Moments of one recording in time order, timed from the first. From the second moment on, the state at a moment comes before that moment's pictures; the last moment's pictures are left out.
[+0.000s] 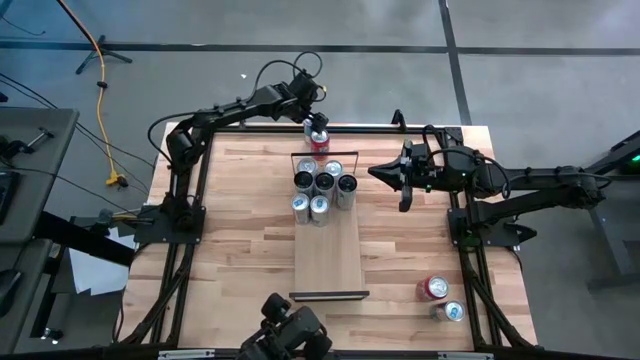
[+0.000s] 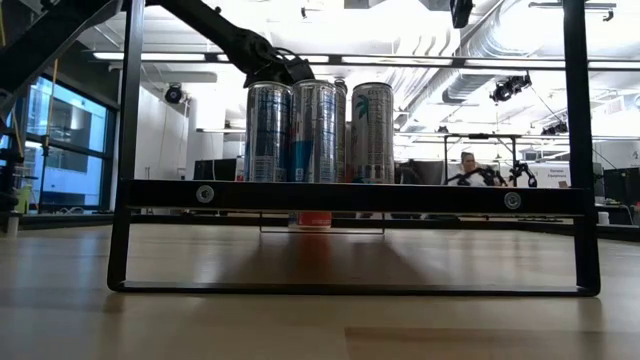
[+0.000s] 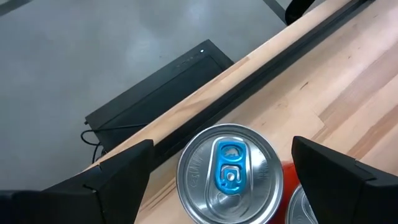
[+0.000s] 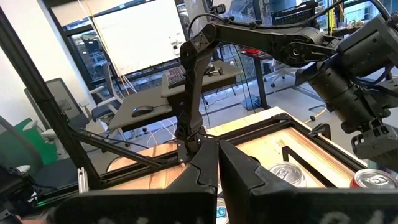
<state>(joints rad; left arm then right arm) 0.68 2.04 1.73 -0.64 -0.09 -0.22 -0.03 0.92 0.82 0.09 0.10 0.26</state>
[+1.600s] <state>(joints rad) 0.66 1.94 1.73 -0.66 -0.18 -0.23 -0.03 0.92 0.82 0.09 0.10 0.26</state>
